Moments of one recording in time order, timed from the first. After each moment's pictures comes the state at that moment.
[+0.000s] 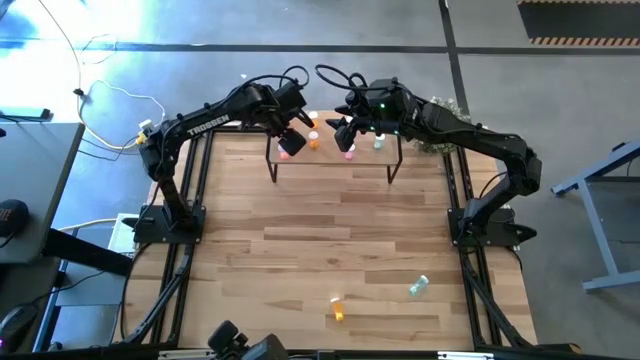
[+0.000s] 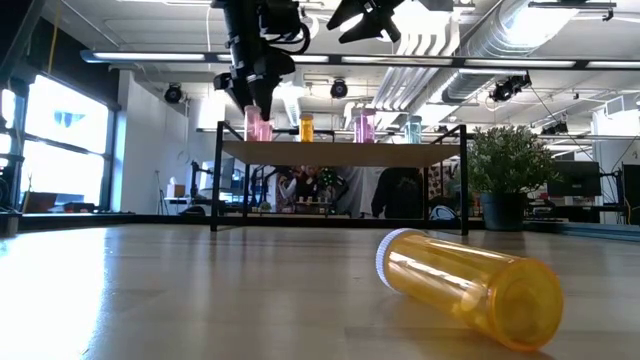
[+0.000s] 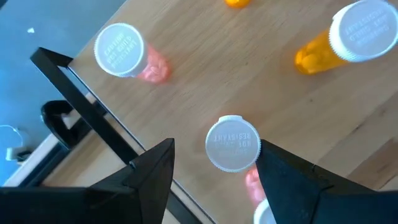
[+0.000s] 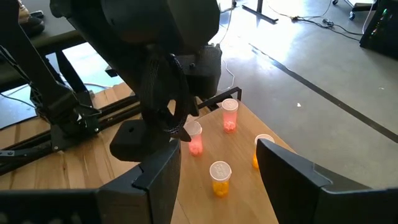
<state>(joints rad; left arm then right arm) 0.66 1.79 1.78 -1.25 -0.18 -0.21 -0.35 1.56 1.65 -0.51 0.11 0.15</state>
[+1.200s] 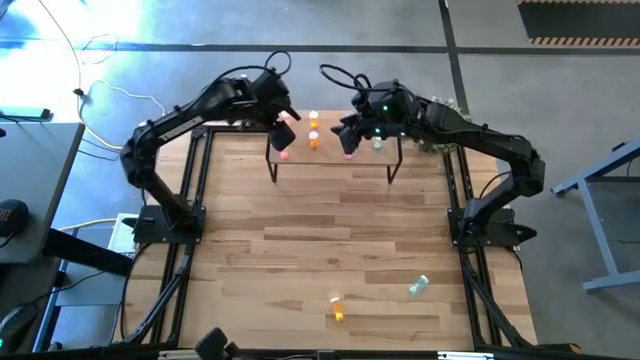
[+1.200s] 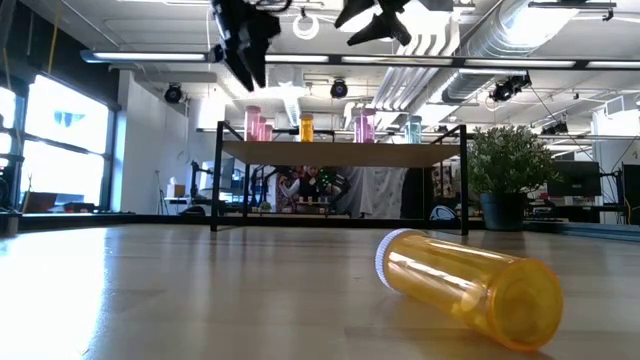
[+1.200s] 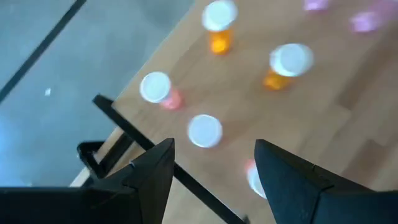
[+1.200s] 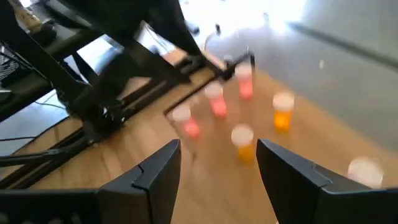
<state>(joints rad) 0.65 1.64 1.78 -1.21 -0.19 -0.06 -0.34 1.54 1.65 -0.62 0.04 0.35</state>
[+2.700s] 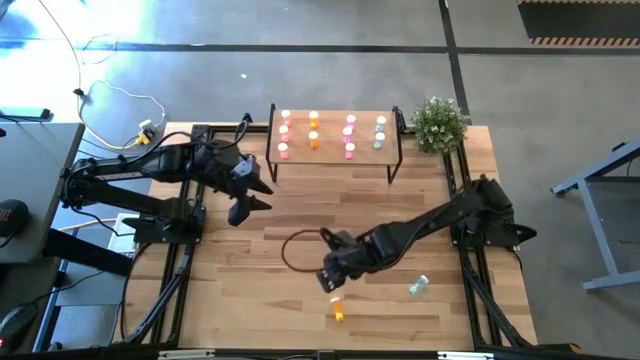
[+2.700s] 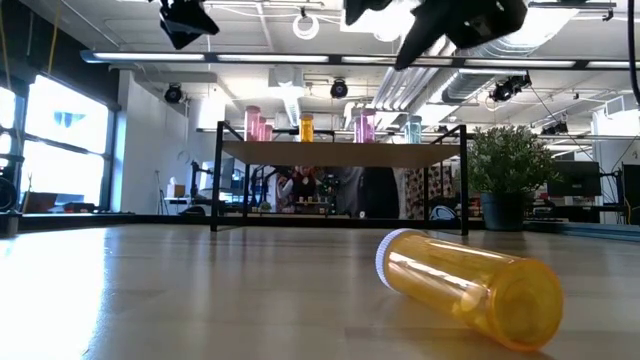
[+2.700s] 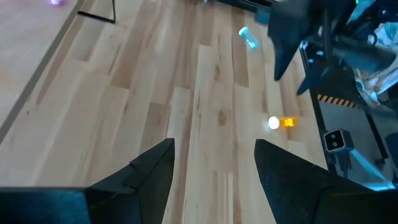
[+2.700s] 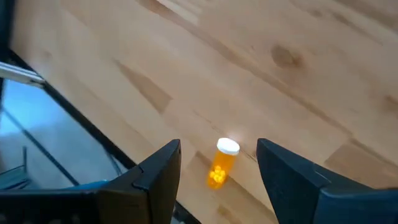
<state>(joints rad) 0.24 1.02 1.06 -0.74 0.22 -0.17 0.40 1.89 1.65 -0.86 0.04 1.40</state>
